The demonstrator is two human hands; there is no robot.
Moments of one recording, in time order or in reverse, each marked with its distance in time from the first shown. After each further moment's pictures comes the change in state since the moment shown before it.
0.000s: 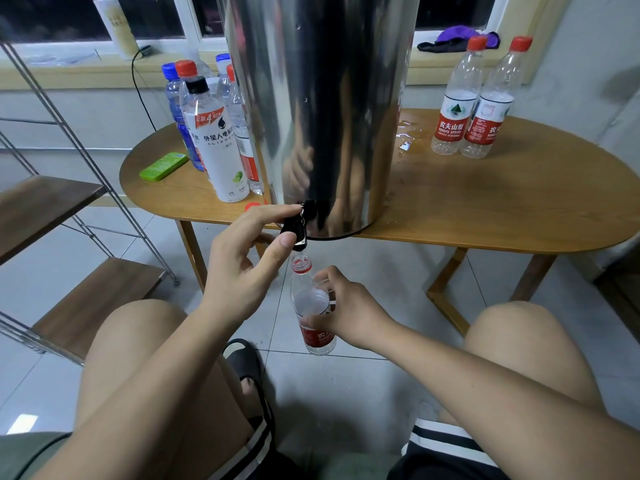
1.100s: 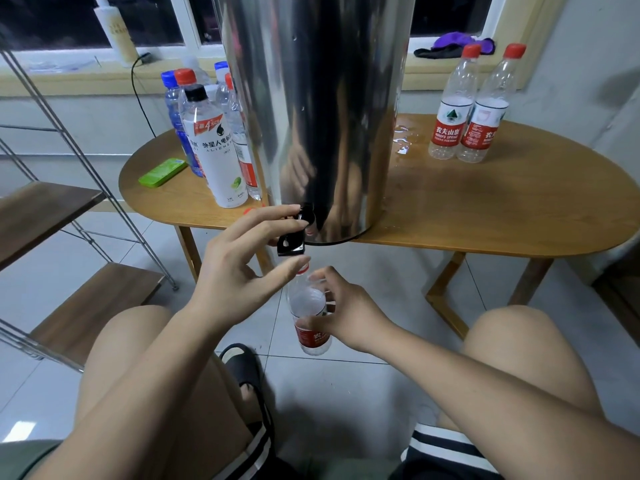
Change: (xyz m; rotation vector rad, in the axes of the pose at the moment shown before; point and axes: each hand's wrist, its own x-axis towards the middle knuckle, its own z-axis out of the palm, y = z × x) left_hand 0.007 0.013 -0.014 0.251 -0.081 0.204; right_hand -0.002 -0.005 -0.004 0.113 0.004 -0.029
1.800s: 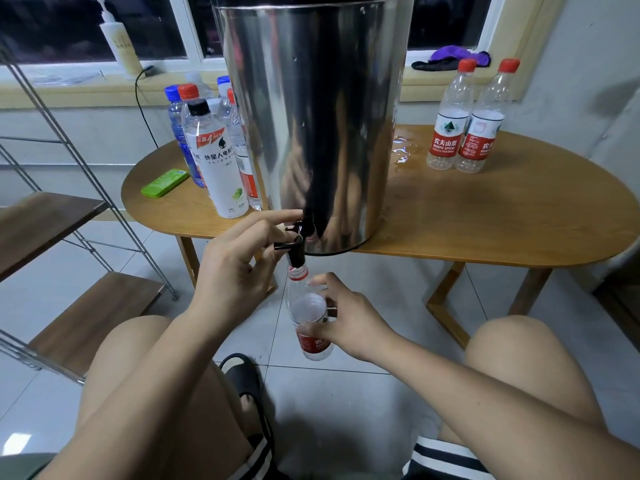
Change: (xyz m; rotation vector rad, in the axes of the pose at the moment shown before) left_hand 0.012 -0.007 0.001 0.082 0.069 0.050; right_hand -0.002 -0.005 -0.006 -0.002 -0.001 -0.013
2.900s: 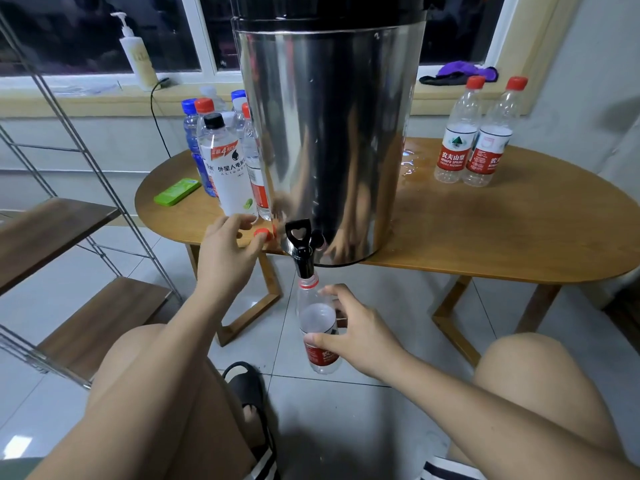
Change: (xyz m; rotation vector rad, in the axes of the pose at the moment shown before) left_hand 0.006 -0.104 0.021 0.219 0.042 -0.575; right_hand -0.006 0.001 -0.001 -0.028 0.046 -0.010
